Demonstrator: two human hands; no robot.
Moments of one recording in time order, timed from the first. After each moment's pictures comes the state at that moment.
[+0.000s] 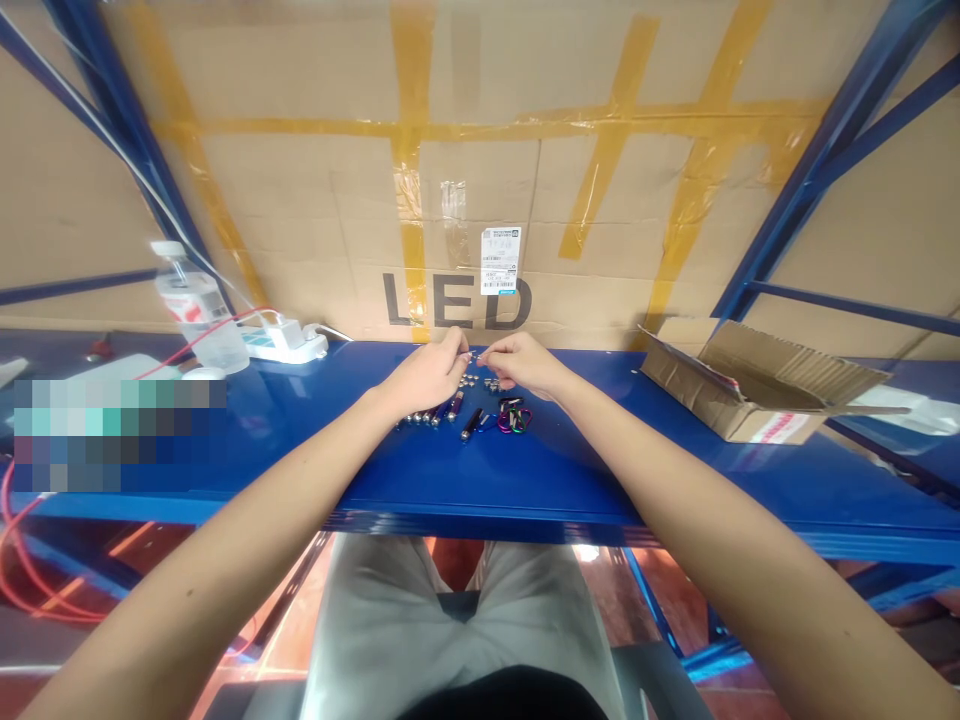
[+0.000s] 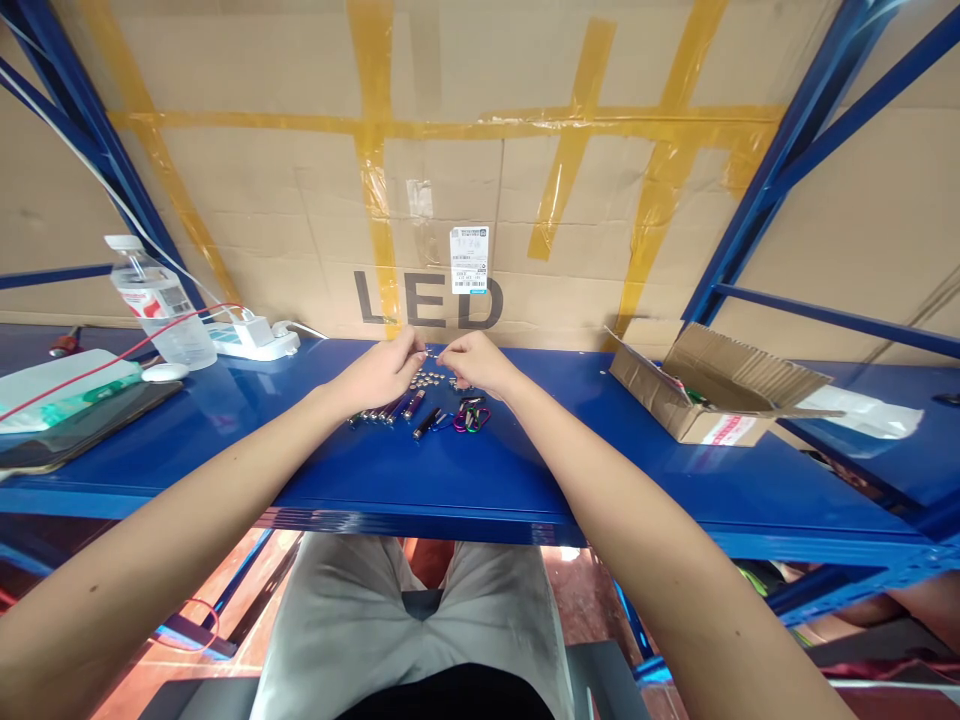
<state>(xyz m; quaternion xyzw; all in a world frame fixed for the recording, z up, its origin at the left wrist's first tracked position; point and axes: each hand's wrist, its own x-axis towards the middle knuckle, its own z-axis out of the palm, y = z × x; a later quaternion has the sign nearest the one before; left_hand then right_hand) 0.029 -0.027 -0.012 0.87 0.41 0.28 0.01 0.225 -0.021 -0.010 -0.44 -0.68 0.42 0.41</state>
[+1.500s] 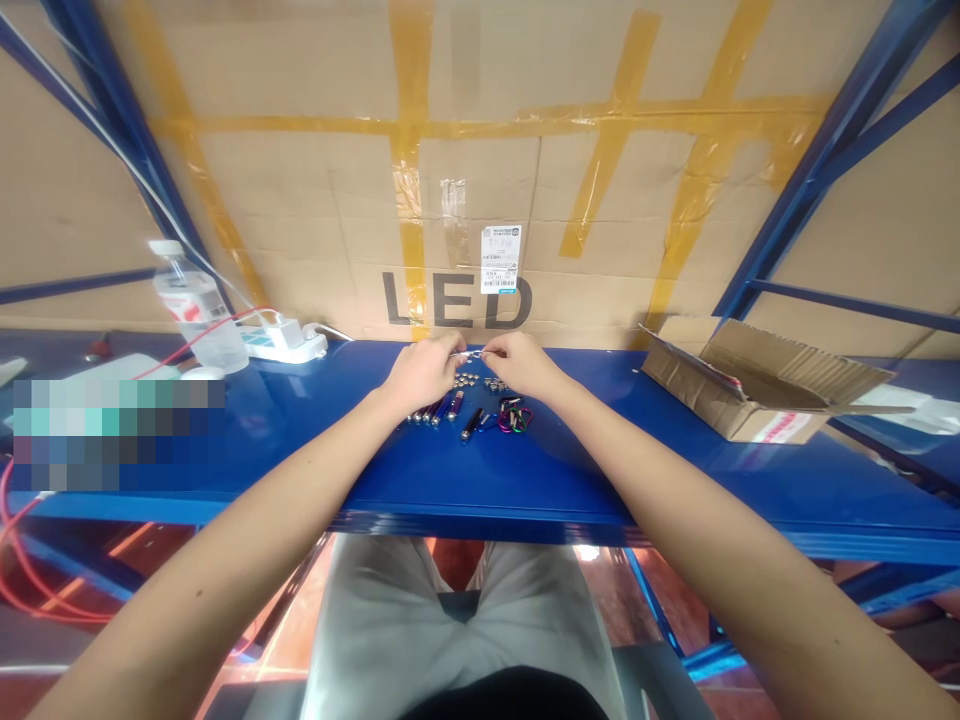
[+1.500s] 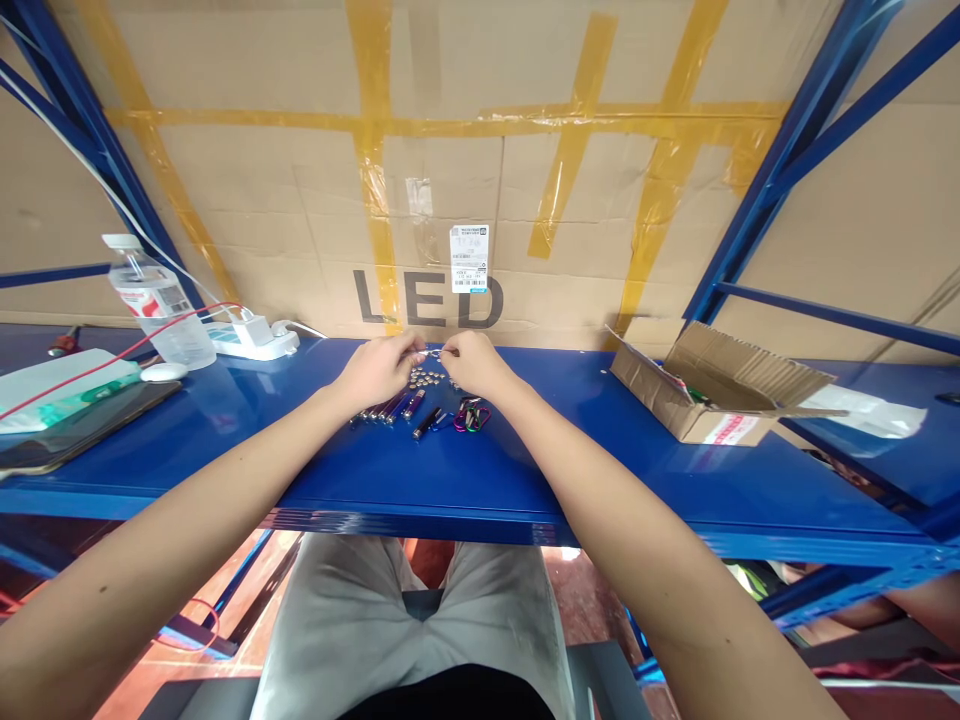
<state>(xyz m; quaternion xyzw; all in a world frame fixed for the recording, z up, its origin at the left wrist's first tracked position) 0.029 -0.019 -0.016 0.85 0.45 0.28 -0.05 0.224 -0.019 -0.010 -0.48 -0.80 0.12 0.34</state>
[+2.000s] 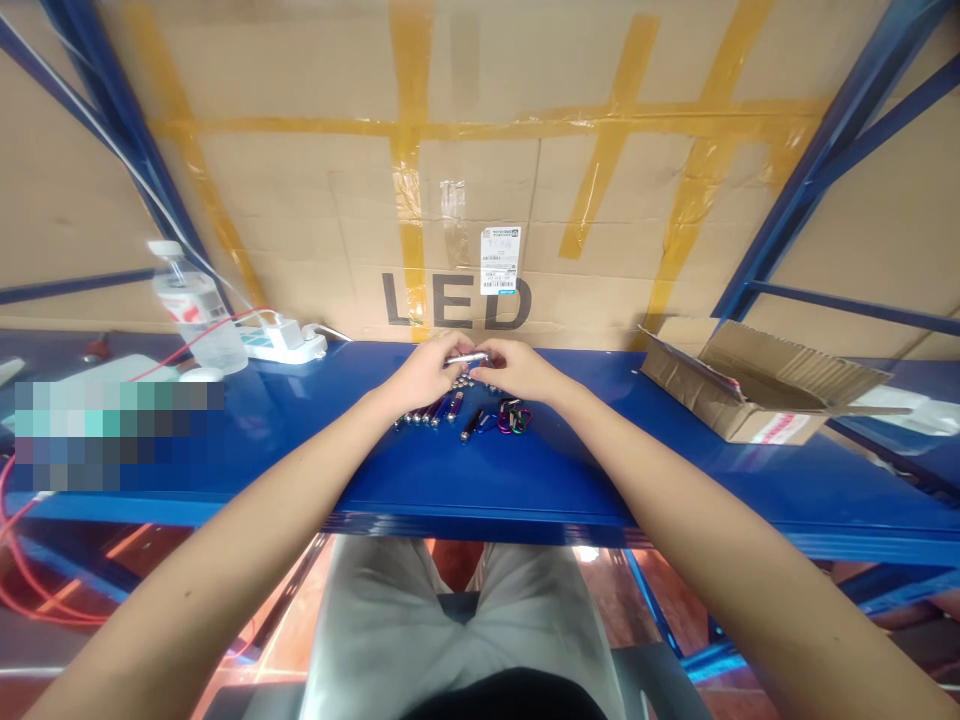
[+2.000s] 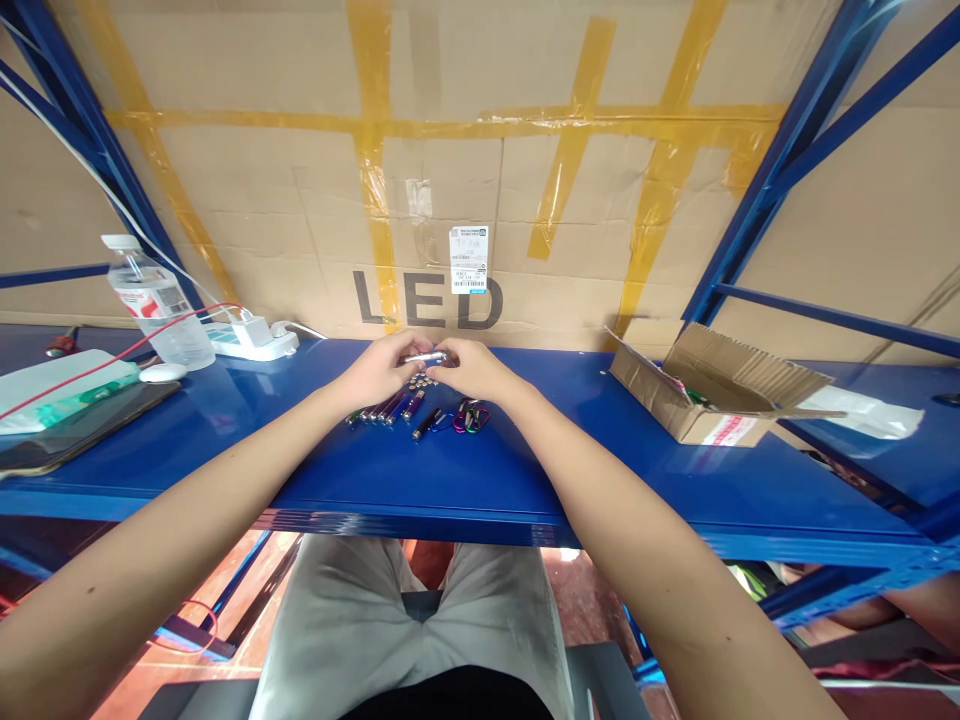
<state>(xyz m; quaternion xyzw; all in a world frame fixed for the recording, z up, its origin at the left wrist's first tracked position) 0.027 -0.007 -0.022 0.86 0.33 0.38 0.12 0.232 -0.017 -0.019 -0.42 -0.81 0.21 0.34</state>
